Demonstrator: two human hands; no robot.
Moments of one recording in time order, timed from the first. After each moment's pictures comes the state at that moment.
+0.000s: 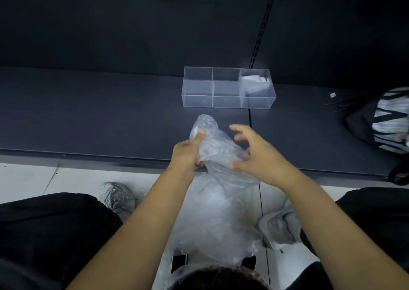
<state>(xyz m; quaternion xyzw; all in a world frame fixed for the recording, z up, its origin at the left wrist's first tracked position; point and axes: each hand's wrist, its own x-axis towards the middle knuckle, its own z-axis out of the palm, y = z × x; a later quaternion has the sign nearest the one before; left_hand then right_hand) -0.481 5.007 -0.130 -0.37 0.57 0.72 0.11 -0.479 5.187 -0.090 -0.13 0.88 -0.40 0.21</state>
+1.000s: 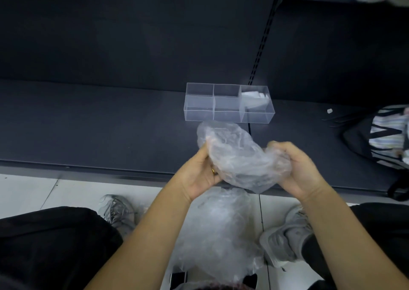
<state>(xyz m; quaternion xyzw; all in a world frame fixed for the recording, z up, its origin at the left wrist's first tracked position) -0.469 5.013 -0.114 -0.17 0.38 0.88 0.24 -0.491 5.224 -0.084 0.06 0.51 -0.83 0.23</state>
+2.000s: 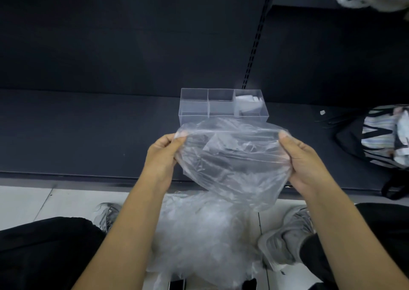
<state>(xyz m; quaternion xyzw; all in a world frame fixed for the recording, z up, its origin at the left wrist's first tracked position) -0.483 4.969 -0.097 -0.21 0.57 0.79 -0.02 -0.497 5.234 -0.069 0.14 0.60 -0.78 0.08</state>
